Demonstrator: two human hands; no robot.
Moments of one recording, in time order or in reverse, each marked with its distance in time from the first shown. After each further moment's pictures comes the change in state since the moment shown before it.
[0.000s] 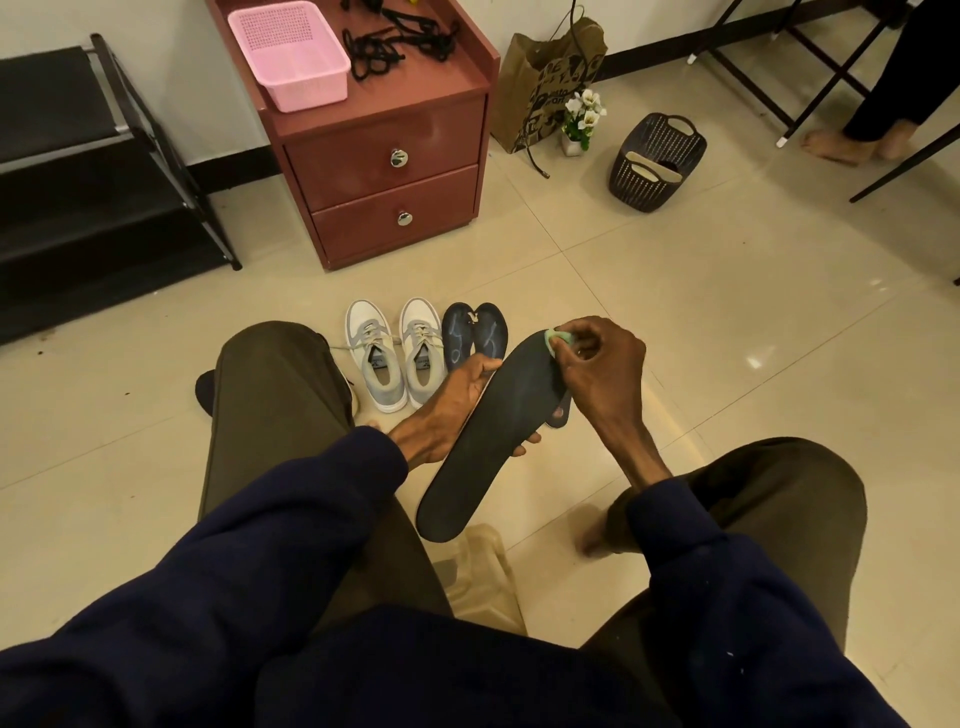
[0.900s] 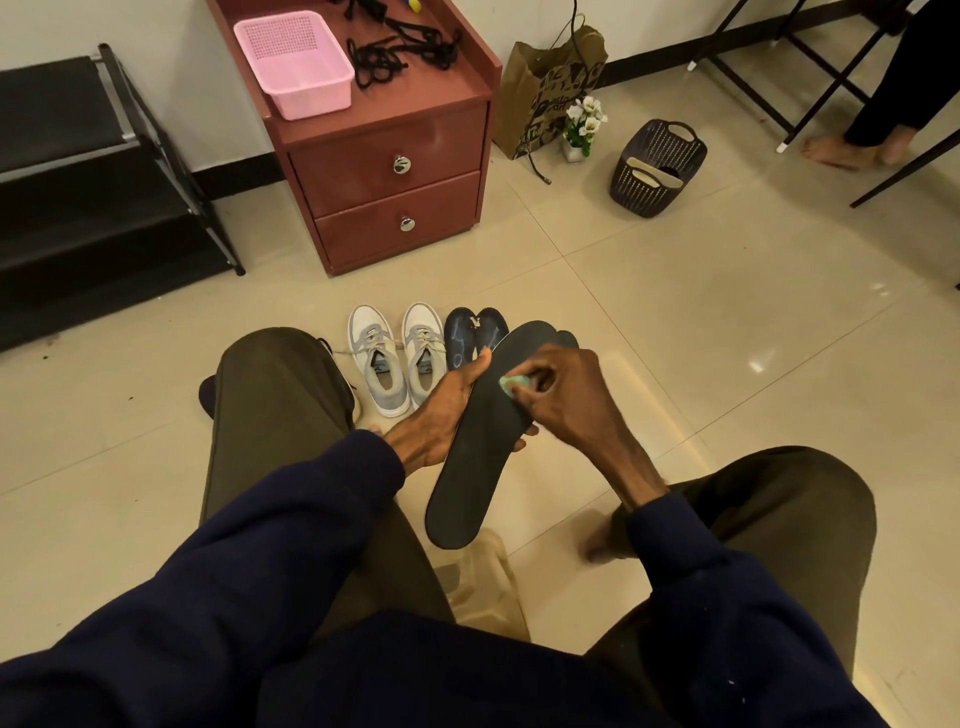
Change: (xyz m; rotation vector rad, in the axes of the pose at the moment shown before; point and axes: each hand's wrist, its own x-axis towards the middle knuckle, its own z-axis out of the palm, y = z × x) left_hand 0.001 0.001 -0.009 -0.126 0.030 0.022; right_hand -0.014 -0.017 0.009 -0.068 -0.393 -0.152
